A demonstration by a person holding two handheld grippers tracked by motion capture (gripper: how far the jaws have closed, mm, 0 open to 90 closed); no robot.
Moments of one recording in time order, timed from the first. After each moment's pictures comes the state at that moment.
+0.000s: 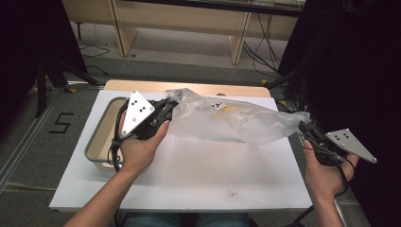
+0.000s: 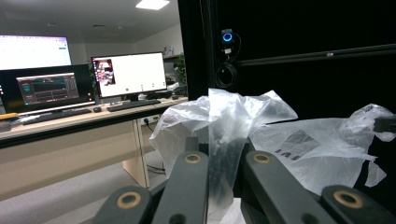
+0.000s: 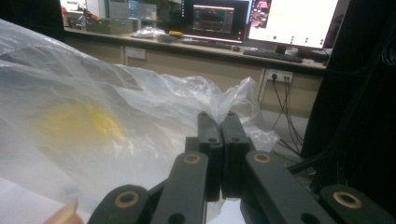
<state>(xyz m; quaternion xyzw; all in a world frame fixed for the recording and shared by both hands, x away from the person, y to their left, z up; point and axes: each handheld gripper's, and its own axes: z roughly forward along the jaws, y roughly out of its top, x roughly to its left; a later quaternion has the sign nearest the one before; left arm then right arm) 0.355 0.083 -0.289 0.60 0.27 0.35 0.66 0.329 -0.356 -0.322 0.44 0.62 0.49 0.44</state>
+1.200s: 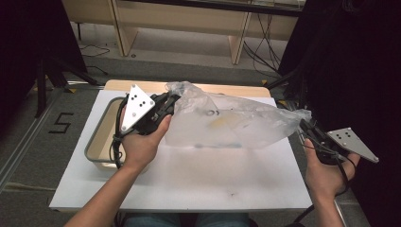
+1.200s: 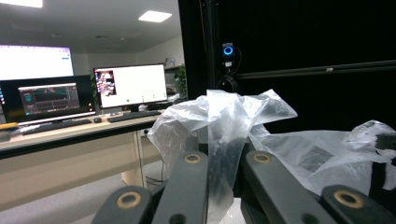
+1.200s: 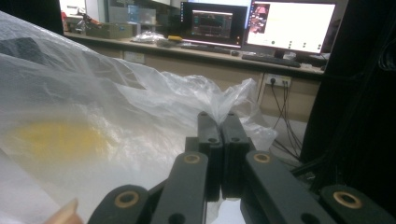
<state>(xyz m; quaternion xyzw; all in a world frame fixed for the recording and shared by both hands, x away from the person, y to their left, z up) 0.361 0.079 -0.279 0.58 0.27 0.36 0.68 0.329 -0.355 -0.317 0.44 0.61 0.49 0.44</state>
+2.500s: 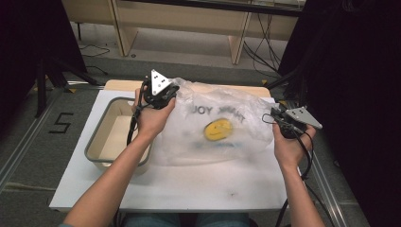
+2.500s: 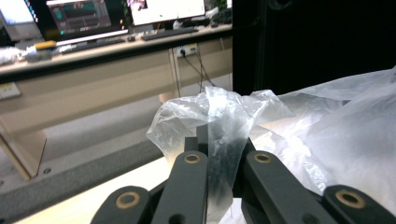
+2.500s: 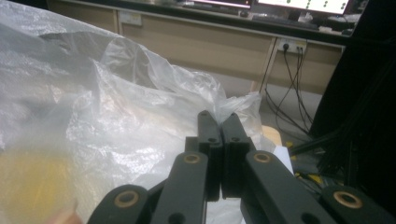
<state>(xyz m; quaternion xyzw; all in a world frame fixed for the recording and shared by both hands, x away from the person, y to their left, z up) 0.474 0.074 -0.330 0.67 0.37 0.35 0.53 0.426 -0.317 -0.364 0.46 0.65 0.44 0.41</state>
